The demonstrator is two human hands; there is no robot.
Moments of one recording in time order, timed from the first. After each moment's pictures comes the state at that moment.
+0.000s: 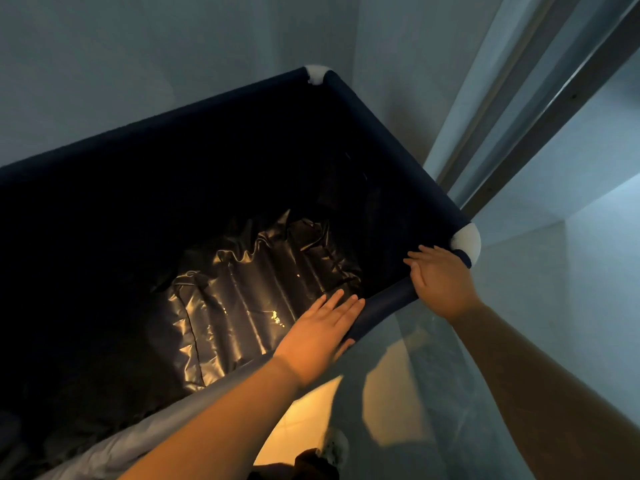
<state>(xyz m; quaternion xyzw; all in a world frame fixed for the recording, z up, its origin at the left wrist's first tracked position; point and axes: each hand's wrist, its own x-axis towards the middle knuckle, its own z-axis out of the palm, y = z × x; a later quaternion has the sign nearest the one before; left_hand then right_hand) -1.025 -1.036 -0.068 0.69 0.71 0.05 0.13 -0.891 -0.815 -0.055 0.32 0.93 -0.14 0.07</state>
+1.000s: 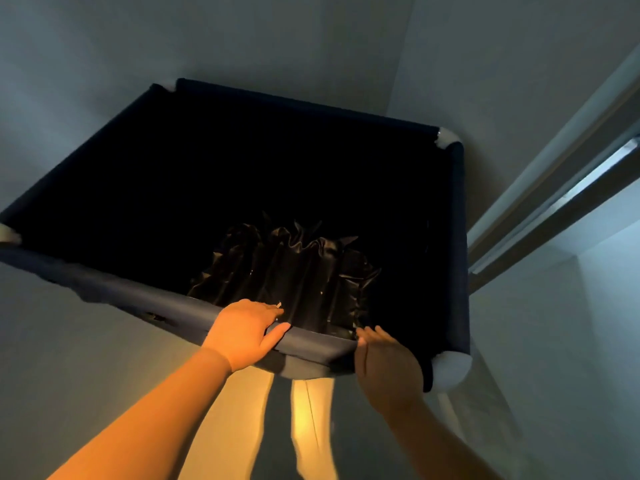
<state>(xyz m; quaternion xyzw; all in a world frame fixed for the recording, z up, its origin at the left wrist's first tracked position) -1.323 -1.141 -0.065 0.61 0.78 0.02 0.10 -1.095 -1.034 -0.054 0.38 0.91 -0.15 -0.04</state>
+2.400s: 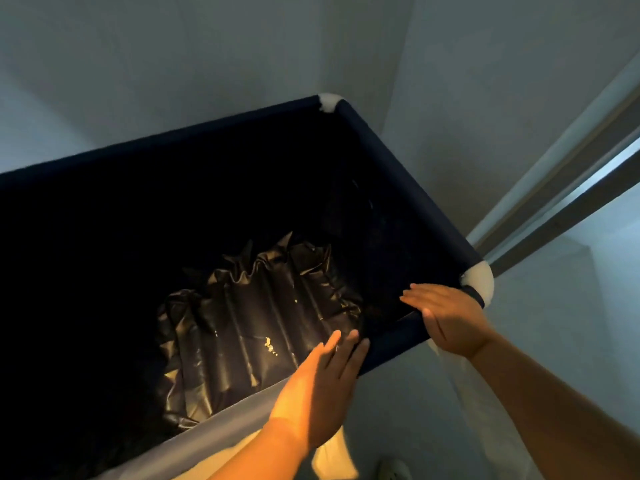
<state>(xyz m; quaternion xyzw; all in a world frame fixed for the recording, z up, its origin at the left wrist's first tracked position) -1.199 -1.136 -0.084 0.75 0.66 -0.08 0.06 -1.052 -0.907 -0.063 0.19 0.97 -0.13 -0.09</state>
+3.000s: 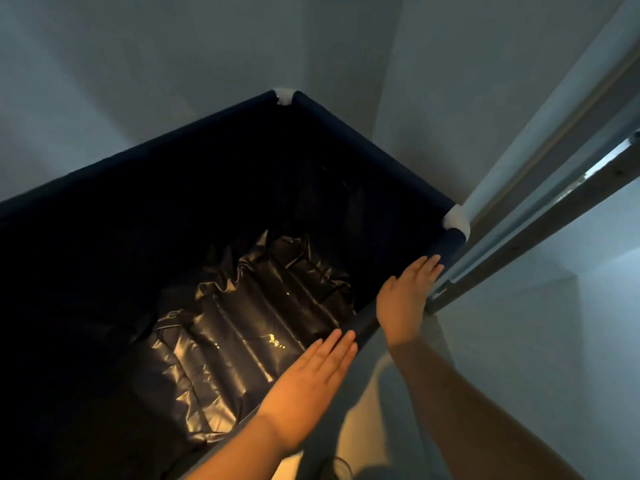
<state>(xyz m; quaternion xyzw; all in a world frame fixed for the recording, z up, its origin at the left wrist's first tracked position) -1.079 -1.052 -0.058 0.71 0.70 -0.07 0.00 -1.040 -0.846 -0.061 0.57 0.78 -0.22 -0.13</state>
